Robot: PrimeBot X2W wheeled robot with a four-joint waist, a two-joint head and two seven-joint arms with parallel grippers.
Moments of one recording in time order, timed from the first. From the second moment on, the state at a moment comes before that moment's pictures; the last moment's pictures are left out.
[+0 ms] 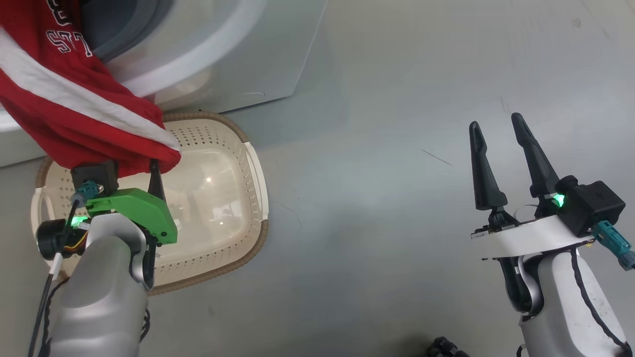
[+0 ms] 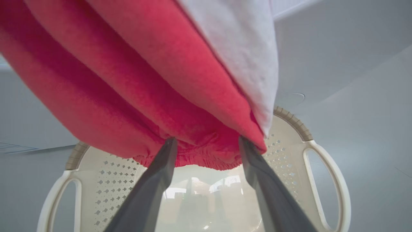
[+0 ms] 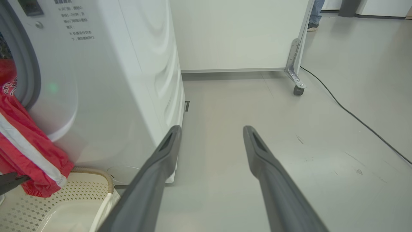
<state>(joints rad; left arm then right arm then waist) -0.65 0.07 -0.17 0.93 -0.38 0.05 -0.17 -0.21 -0.05 0.12 0.05 0.25 0.11 -0.26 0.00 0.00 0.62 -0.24</state>
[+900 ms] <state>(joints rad) -0.47 0.03 -0.18 0.58 -0.34 0.01 -0.26 -0.11 -0.07 0.08 0.14 0.19 0.11 -0.26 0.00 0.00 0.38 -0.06</state>
